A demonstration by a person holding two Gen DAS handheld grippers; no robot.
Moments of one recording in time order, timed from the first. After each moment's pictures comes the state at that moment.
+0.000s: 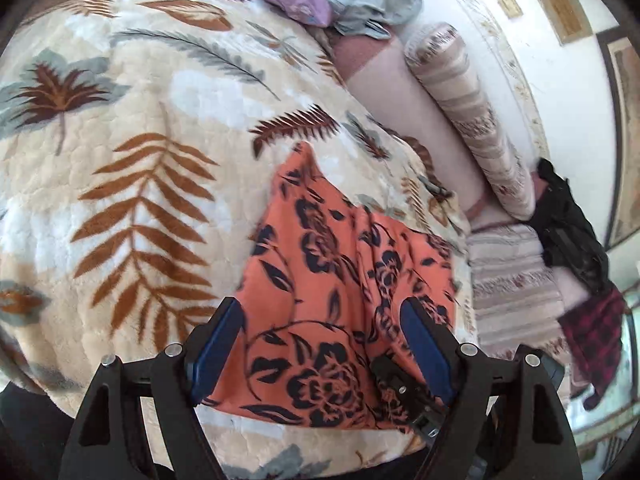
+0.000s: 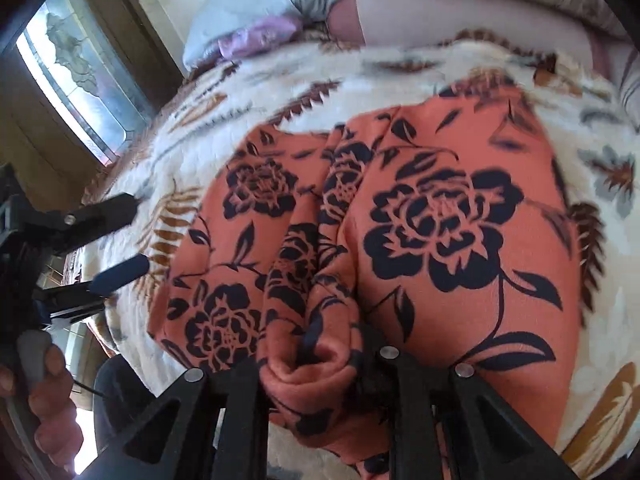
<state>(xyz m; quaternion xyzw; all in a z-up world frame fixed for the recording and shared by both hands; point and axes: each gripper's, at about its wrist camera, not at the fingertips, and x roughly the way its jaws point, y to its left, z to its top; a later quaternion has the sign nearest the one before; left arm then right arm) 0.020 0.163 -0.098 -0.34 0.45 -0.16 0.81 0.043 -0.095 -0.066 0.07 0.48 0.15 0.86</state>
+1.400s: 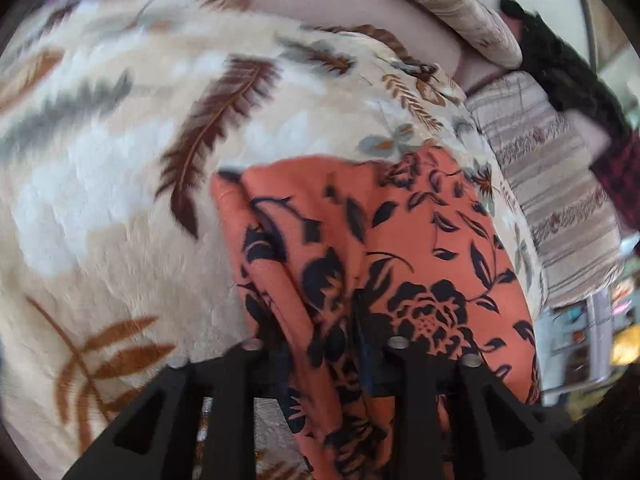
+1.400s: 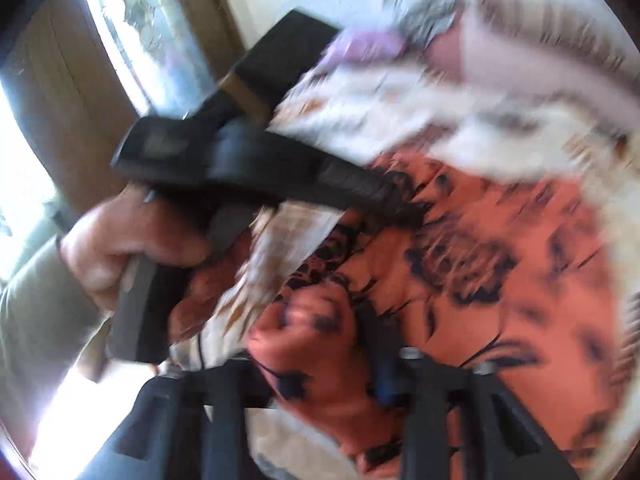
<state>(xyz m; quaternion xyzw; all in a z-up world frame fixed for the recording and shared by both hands) 0.151 0.140 -0.142 -0.12 0.55 -0.31 0.77 0.031 0.017 -0.066 0.03 0.46 0.27 0.85</state>
